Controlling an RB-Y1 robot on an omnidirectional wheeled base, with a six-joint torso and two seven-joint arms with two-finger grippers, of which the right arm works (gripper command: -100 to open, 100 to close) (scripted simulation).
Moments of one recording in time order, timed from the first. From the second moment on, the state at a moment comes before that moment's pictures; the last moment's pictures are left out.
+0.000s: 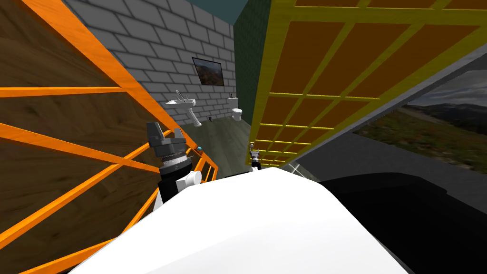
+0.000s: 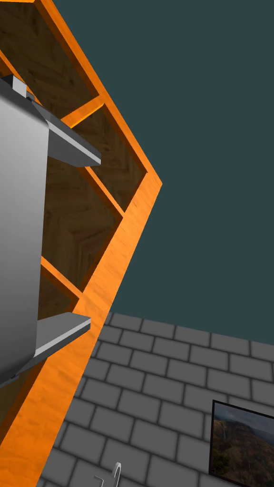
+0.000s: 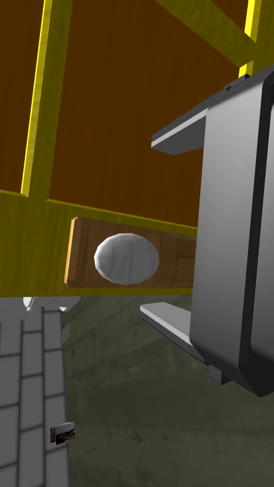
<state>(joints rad) -0.03 -0.02 0.29 -0.74 -0.71 -0.95 -1.07</state>
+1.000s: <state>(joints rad) -0.03 0.01 0.29 -0.74 -0.71 -0.94 -1.07</state>
